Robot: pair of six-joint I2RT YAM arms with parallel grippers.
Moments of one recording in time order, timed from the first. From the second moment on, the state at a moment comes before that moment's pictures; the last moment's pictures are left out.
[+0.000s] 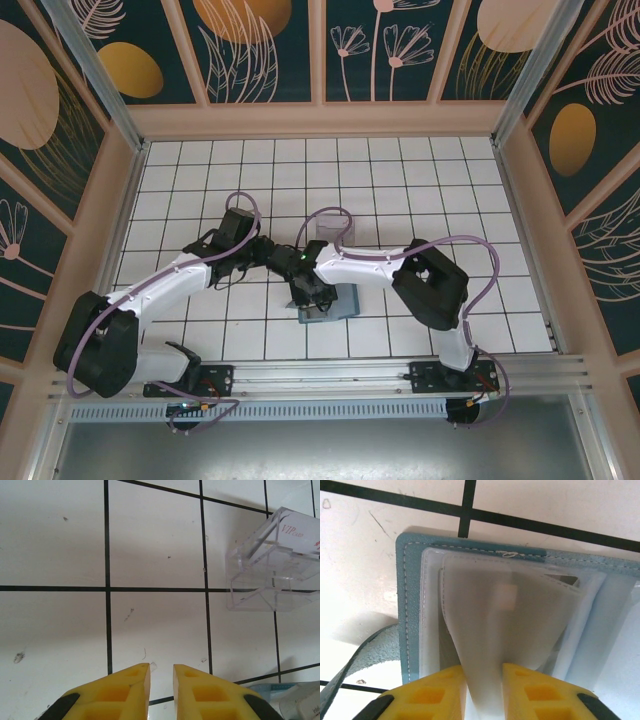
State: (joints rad) left arm -0.50 1.33 0.74 -0.30 0.10 -0.63; right arm 1.11 1.97 1.38 -0.92 0.03 0.86
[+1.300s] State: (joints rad) left arm -0.77 1.52 0.74 -0.24 0.29 -0.72; right arm 1.00 1.58 0.95 -0.57 -0.08 0.89
